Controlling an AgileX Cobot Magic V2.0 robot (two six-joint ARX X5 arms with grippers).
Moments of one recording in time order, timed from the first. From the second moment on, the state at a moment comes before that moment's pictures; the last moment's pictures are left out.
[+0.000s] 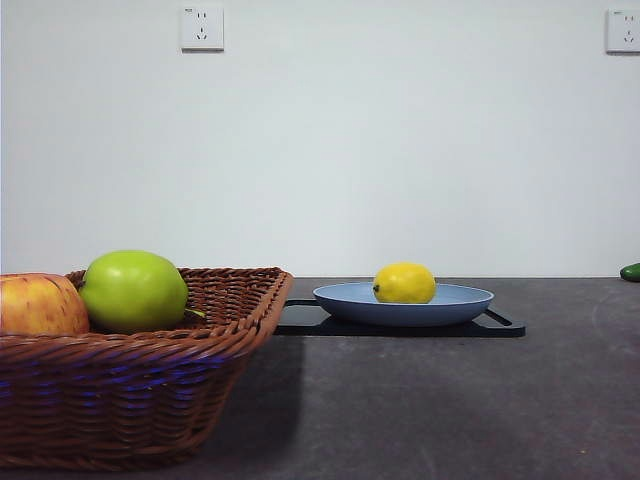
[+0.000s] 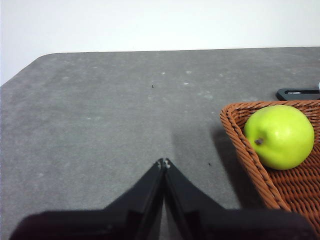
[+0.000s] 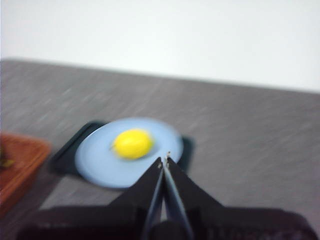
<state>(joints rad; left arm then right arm) 0.03 0.00 0.02 -0.18 0.03 0.00 0.45 0.38 0.47 -0.24 0.22 -0.03</state>
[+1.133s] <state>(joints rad) 0.03 0.00 0.02 -0.18 0.03 0.00 0.13 0.00 0.01 -0.16 -0.08 -0.03</state>
